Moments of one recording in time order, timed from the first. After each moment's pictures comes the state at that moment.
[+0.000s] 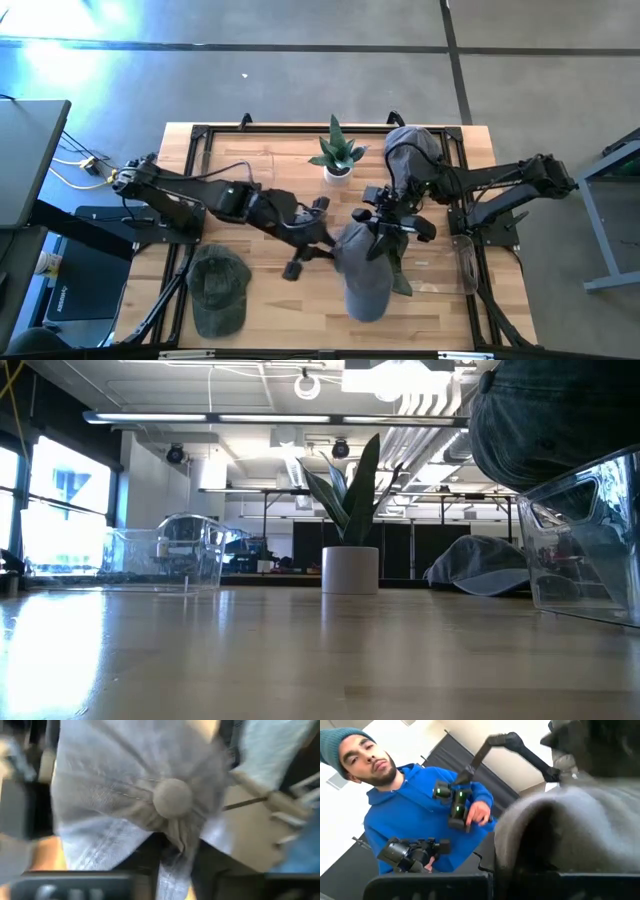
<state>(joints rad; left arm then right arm) -0.29 1.57 1.62 -0.38 0.09 -0.01 0.09 1.32 1.13 0.29 -0.92 0.92</state>
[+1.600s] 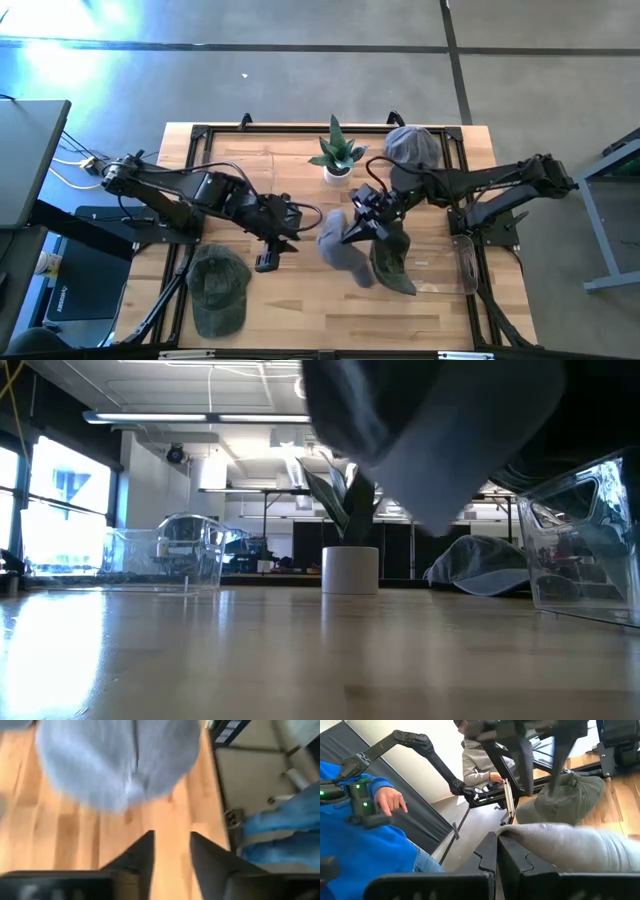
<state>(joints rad) -0.29 1.48 1.62 -0.96 0.02 -0.29 0.11 1.32 1.13 0.00 -0.48 0.50</state>
